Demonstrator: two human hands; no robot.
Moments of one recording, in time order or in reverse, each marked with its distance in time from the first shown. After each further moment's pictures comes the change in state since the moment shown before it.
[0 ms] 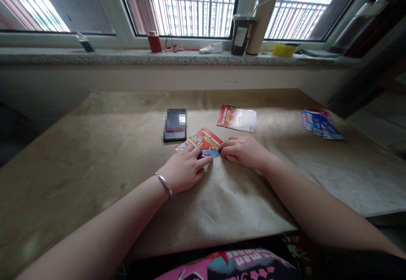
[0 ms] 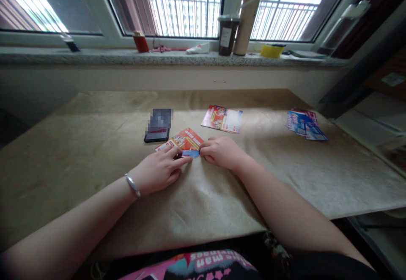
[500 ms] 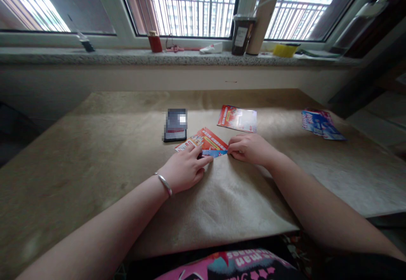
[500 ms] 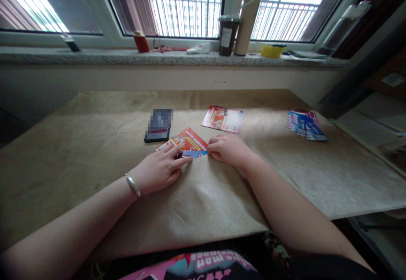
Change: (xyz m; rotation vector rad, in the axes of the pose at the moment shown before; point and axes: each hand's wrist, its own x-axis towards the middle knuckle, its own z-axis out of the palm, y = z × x) left_hand 0.000 -0.001 0.002 -0.006 0.010 0.004; right_hand -0.010 0.011 -0.008 0.008 -0.081 0.112
